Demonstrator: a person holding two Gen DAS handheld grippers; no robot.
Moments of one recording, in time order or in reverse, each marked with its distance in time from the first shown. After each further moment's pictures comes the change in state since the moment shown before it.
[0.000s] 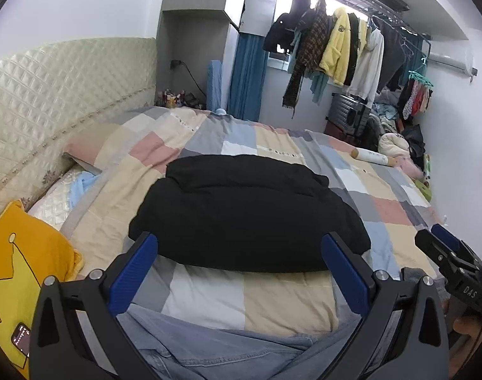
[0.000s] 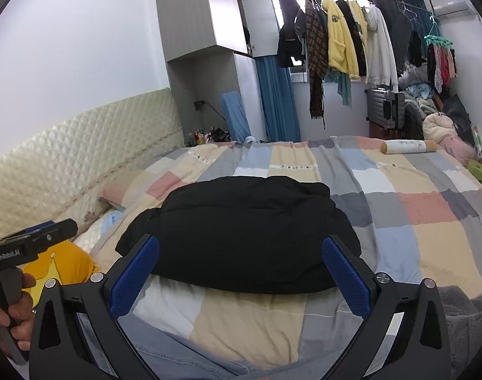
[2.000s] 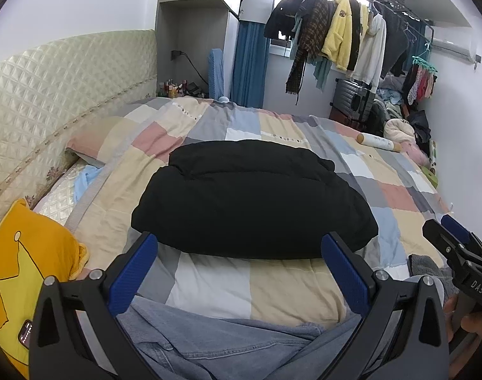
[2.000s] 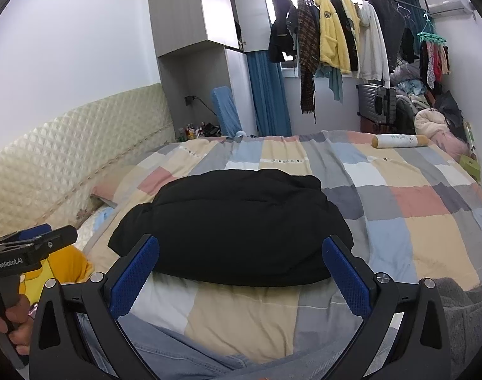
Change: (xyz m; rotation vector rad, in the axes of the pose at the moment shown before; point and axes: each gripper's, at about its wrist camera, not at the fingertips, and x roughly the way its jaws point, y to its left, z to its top) left arm 0.009 -0.001 -0.006 0.026 0.057 0.033; right arm -0.001 -0.004 0.000 0.015 0.027 -0.043
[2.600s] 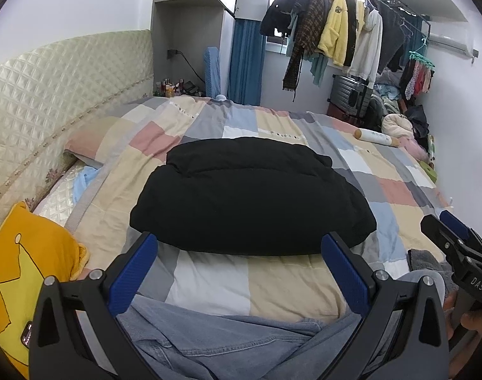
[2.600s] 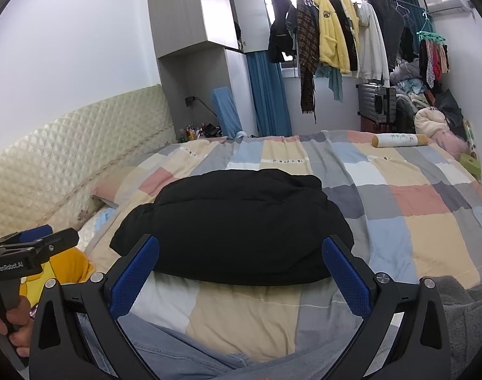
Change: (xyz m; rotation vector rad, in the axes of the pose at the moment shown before) left arm -0.004 -0.003 0.002 0.016 0.009 -0.003; right arm -0.001 -0.001 -0.004 0.001 -0.005 0.003
